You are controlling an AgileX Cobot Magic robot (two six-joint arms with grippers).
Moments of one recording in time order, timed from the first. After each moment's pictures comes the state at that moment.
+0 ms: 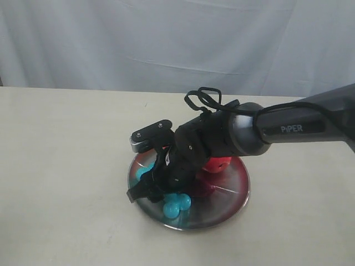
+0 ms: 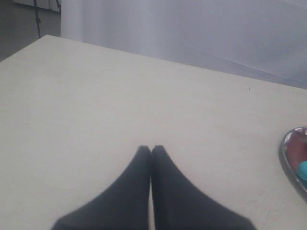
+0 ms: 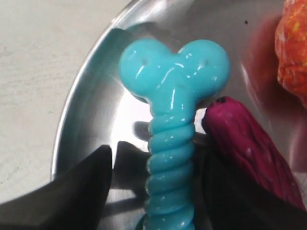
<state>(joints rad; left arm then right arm) 0.07 0.00 0.00 -0.01 0.35 -0.17 0.32 2.08 -1.28 0.00 0.40 0.07</state>
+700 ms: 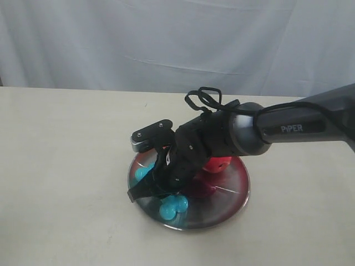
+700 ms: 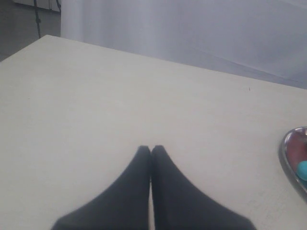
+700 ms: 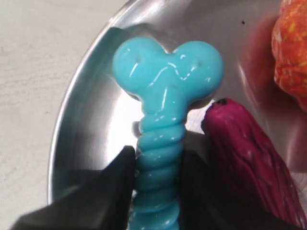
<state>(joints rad) 0.07 0.00 0.00 -0.01 0.35 -0.17 0.32 2.08 -1.28 0.00 0.40 0.07</state>
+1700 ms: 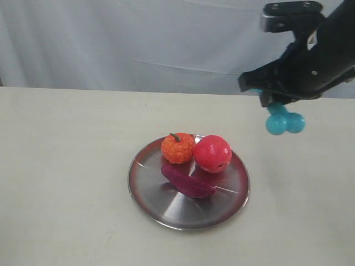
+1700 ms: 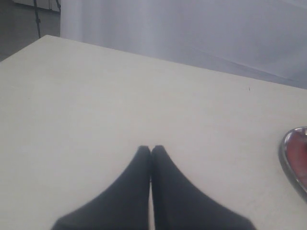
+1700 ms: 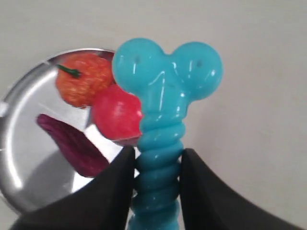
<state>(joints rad) 0.07 0.00 0.00 -0.01 0.35 -0.17 -0.03 1.51 -1.28 -0.12 0.84 0.20</state>
